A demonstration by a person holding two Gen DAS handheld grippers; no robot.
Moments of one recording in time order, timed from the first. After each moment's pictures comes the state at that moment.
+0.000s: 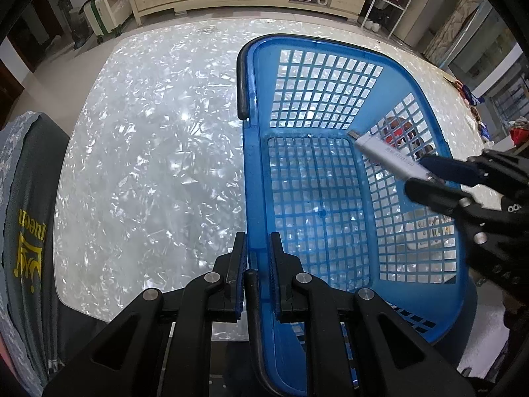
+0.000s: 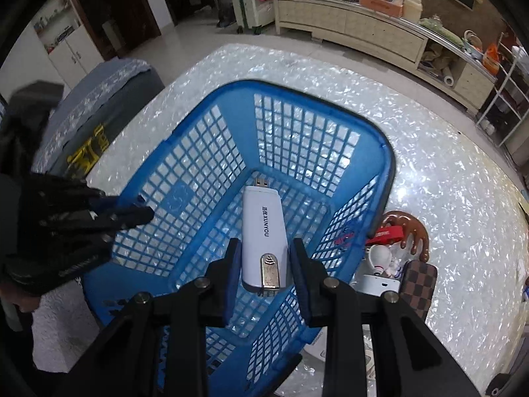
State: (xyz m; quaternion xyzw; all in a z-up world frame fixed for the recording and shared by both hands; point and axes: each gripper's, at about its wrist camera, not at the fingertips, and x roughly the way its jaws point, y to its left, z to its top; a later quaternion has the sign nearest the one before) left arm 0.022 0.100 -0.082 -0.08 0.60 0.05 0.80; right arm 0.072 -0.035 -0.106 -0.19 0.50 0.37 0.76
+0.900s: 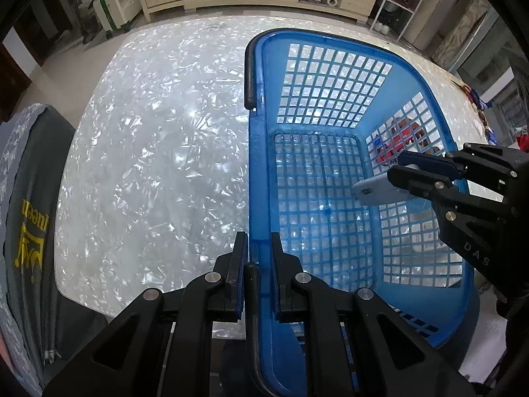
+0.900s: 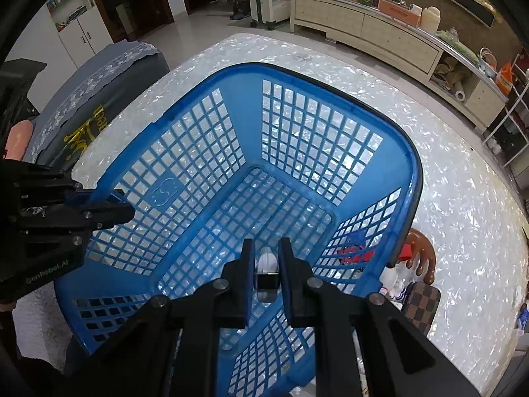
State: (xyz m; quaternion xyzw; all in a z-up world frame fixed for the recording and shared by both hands) left arm 0.019 0.100 -0.087 -0.08 0.60 0.07 0.79; right arm 0.074 -0.022 -0.120 -0.22 0.49 0.39 0.75
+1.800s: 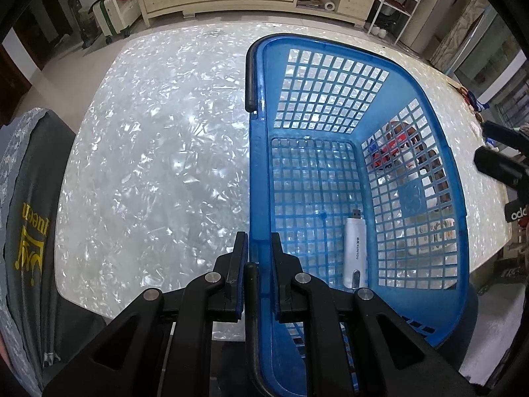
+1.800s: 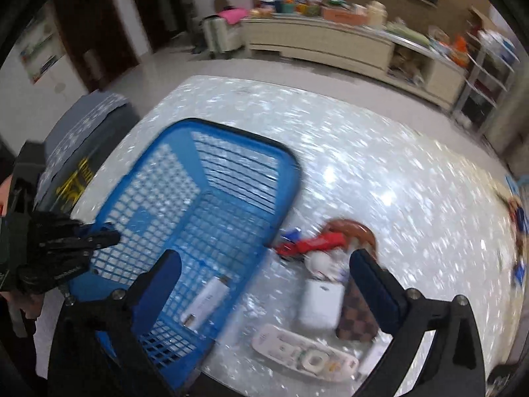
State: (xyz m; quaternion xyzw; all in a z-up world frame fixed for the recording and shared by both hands) left arm 0.017 0.095 -0.080 -0.08 0.59 0.07 0.80; right arm 0.103 -0.102 -0.069 -0.14 0.48 0.32 0.80
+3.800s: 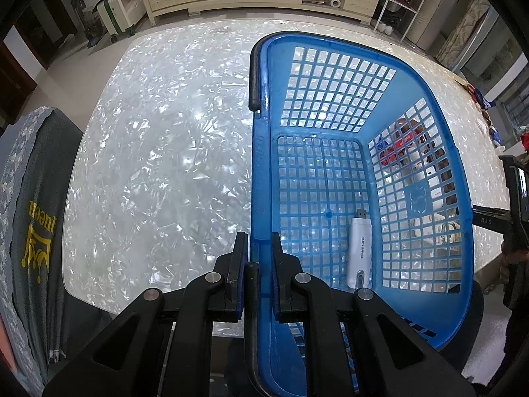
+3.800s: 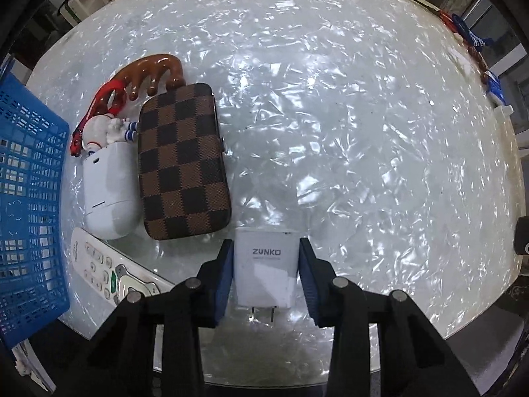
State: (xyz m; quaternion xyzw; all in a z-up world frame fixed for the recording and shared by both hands) left arm 0.016 0.102 -0.082 -0.07 0.59 0.09 0.80; right arm 0.128 -0.255 -0.230 -0.08 0.66 0.10 0.74
